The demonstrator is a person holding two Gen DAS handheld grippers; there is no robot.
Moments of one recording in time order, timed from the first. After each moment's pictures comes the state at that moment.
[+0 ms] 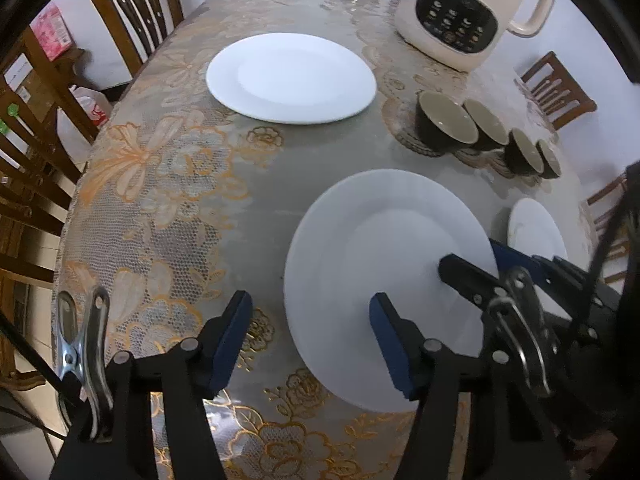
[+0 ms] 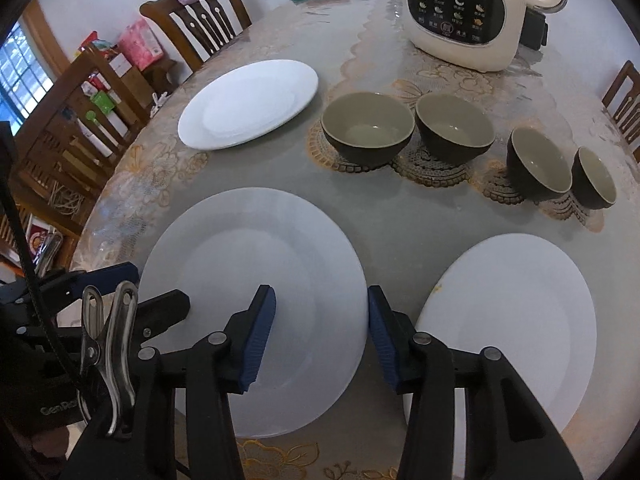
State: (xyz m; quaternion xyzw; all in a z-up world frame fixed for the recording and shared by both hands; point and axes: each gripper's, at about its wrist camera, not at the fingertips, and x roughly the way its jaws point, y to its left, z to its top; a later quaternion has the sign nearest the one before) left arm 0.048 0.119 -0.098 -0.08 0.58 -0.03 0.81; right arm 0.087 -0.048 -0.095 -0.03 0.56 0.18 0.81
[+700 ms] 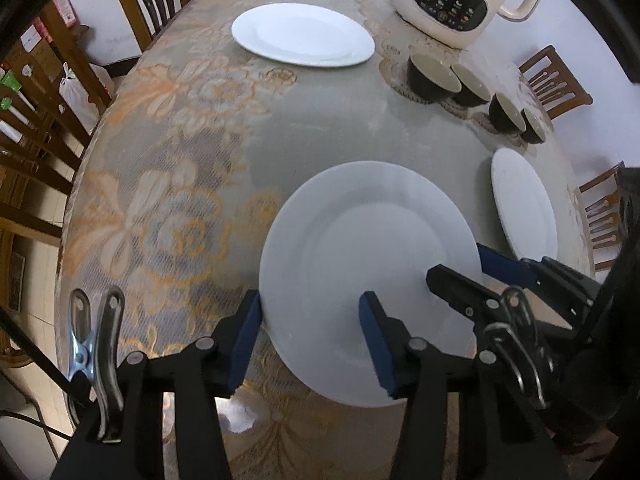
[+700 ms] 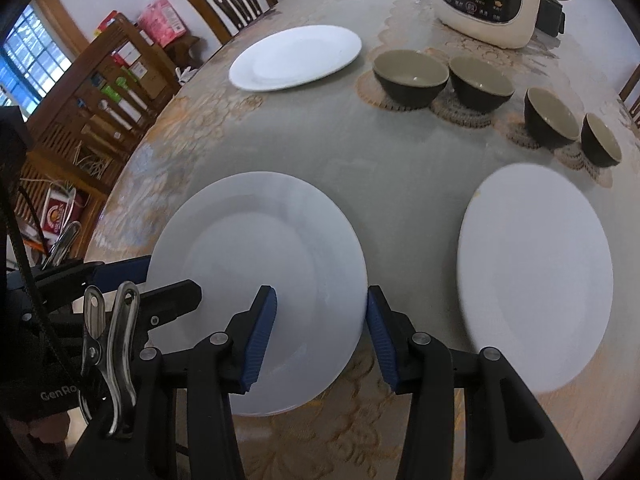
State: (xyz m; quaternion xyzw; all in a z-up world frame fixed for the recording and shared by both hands) left arm -0.025 0.126 -0.093 -0.09 0.61 -0.02 0.79; right arm 0.029 -0.036 -0.094 -0.04 0.58 0.22 0.78
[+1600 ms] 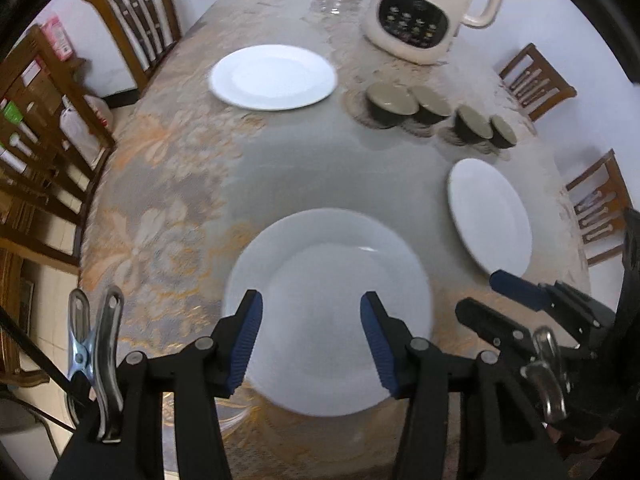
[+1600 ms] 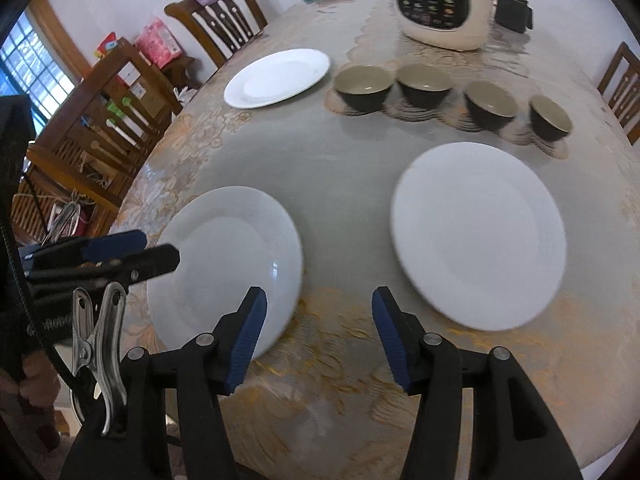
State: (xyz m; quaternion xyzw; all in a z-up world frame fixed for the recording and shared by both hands) left arm -0.026 0.093 -0.050 -0.06 0.58 -0.04 0.81; right arm 0.003 -0.100 -0.061 -0.01 0.56 0.21 0.80
